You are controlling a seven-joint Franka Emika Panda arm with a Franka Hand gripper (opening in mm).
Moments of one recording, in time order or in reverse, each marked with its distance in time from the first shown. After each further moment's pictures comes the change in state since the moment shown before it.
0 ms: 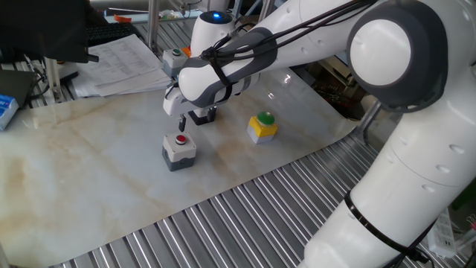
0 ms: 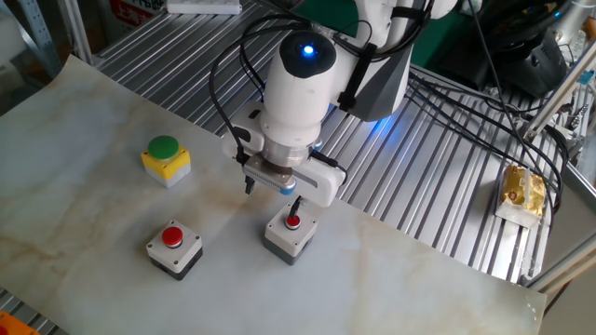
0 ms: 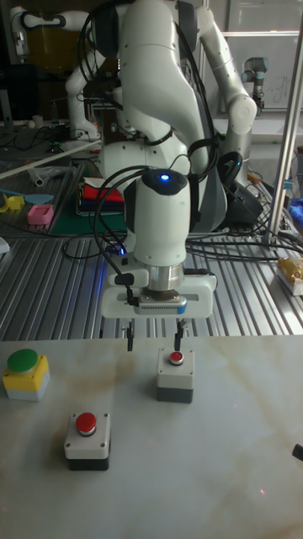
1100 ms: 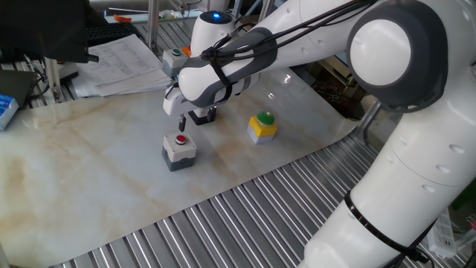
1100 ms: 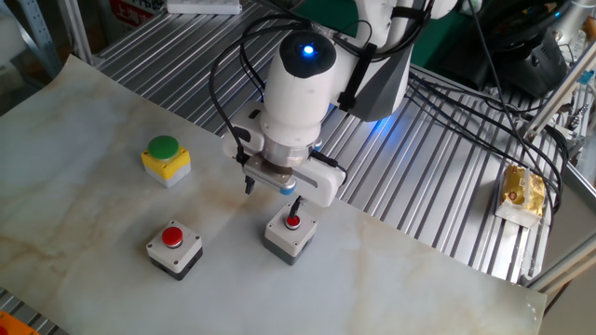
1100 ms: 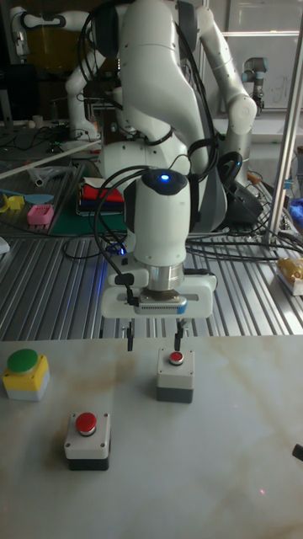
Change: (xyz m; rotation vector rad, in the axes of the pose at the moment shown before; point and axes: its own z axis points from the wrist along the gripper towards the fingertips) arm 0.000 0.000 0.000 0.000 0.000 0.000
